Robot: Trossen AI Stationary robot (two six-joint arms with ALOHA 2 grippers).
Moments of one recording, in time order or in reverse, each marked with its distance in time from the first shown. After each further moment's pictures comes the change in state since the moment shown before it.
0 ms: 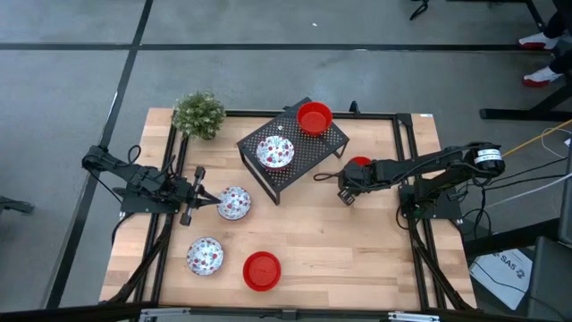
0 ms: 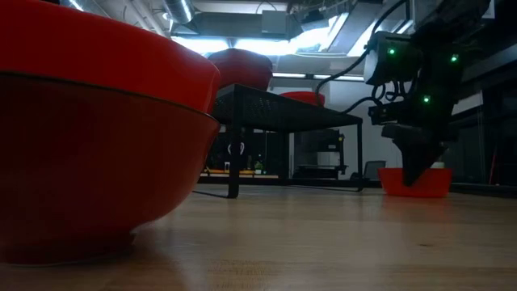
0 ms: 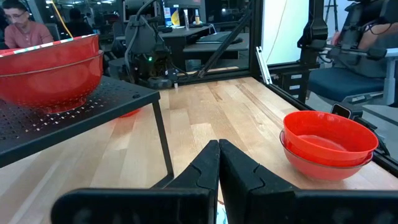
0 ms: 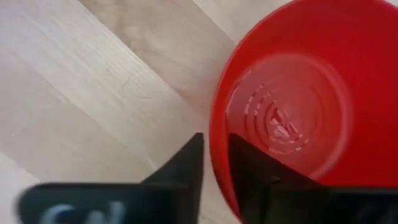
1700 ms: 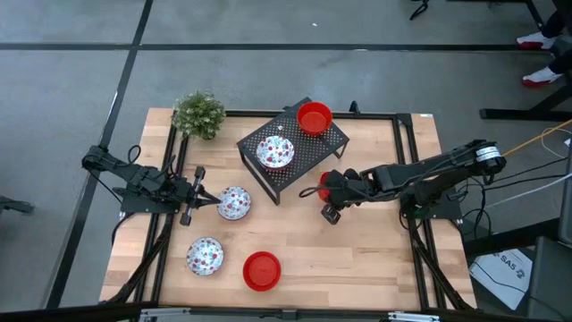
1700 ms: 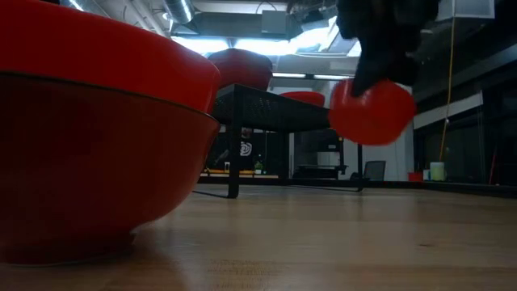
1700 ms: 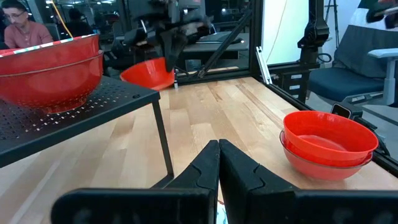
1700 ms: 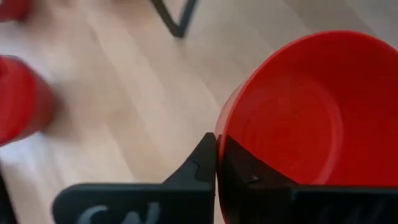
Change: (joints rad) left arm 0.000 0.000 0.000 0.000 0.000 0.000; right arm 0.259 0.000 0.392 -0.008 -0.084 0.025
